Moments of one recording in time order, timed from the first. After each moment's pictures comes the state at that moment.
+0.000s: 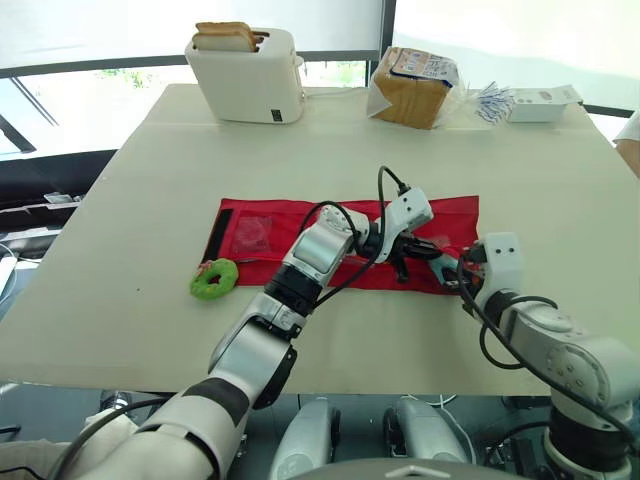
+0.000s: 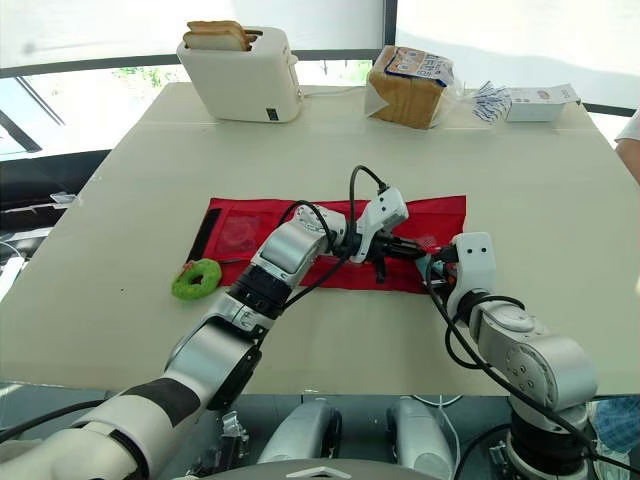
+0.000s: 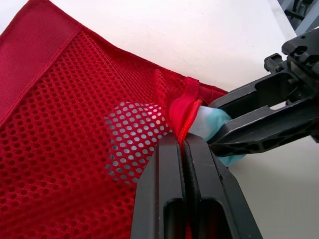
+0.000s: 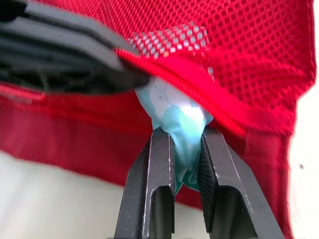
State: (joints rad) left arm -0.91 0.10 -0.36 0.43 -0.08 0.56 -1.06; right arm -0.22 -0.14 -0.13 -0.66 0.46 1.33 -0.06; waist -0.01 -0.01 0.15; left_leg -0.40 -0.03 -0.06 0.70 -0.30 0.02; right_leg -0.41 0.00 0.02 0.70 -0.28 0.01
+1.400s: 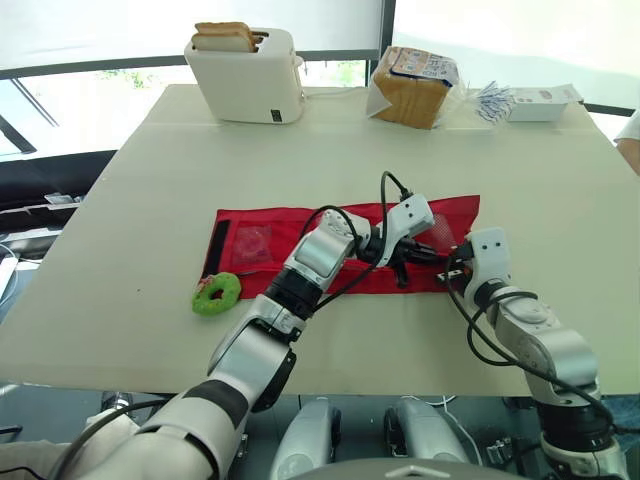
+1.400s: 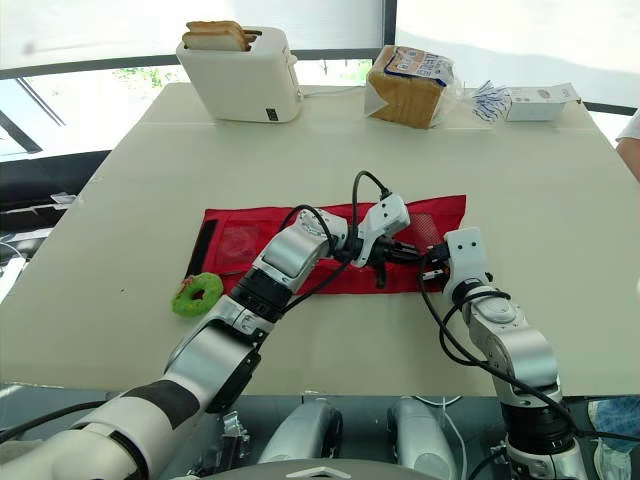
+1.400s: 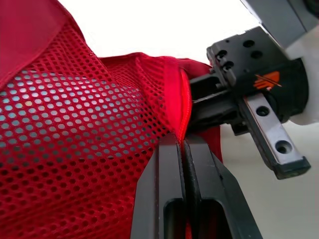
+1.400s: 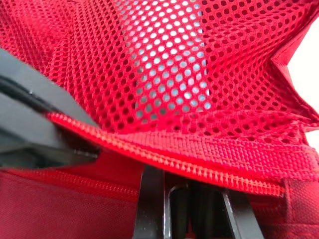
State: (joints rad) left arm -0.89 0.10 -0.39 0.43 -0.08 0.52 -1.06; right arm -0.11 -0.31 0.00 -0.47 0.30 0.86 0.17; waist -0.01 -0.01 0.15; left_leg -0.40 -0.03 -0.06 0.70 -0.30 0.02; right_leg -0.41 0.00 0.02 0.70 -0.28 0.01
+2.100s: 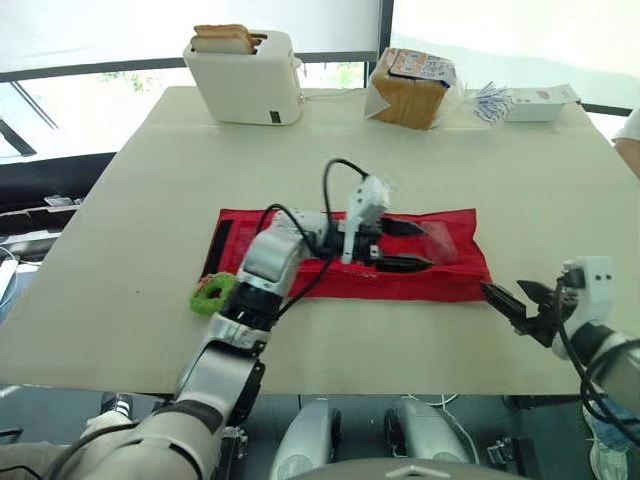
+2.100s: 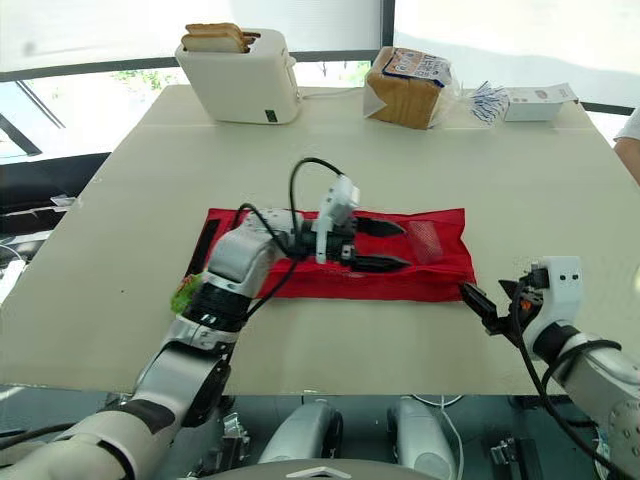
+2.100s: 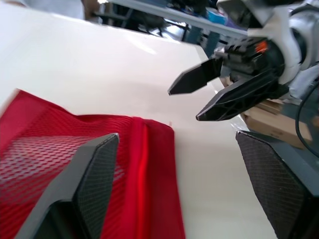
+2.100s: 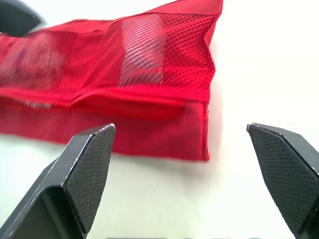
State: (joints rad) left arm -0.69 0.29 -0.16 0.14 -0.35 0.49 -1.24; right arm 0.05 -0.44 -0.55 -0.68 0.95 1.23 0.12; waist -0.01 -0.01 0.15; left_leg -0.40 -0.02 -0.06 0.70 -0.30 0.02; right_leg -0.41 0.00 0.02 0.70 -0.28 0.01
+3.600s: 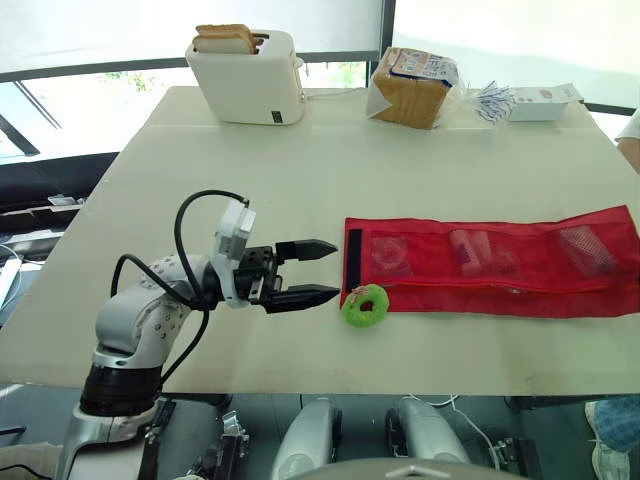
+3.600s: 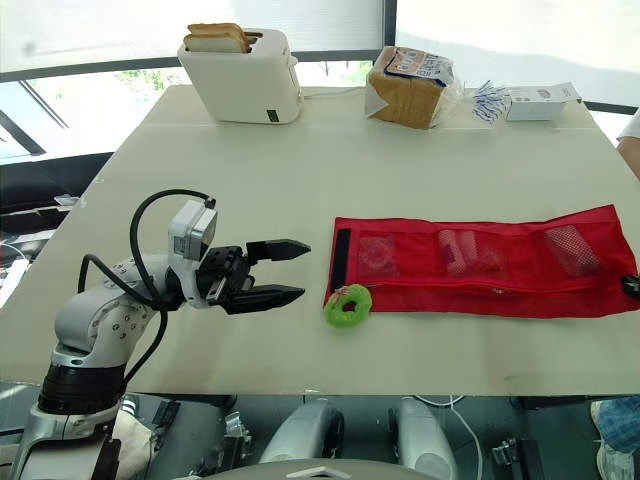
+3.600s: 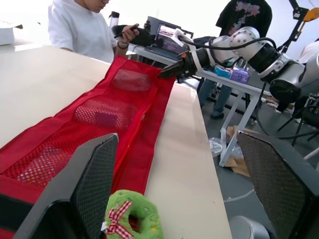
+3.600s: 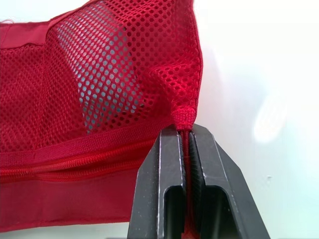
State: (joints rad) left arm -0.31 0.65 0.09 -0.27 -0.79 0.64 -1.25; right arm 0.16 -0.97 -0.68 -0.14 0.65 0.99 0.43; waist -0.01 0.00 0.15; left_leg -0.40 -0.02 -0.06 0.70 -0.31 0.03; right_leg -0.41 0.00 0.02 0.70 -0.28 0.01
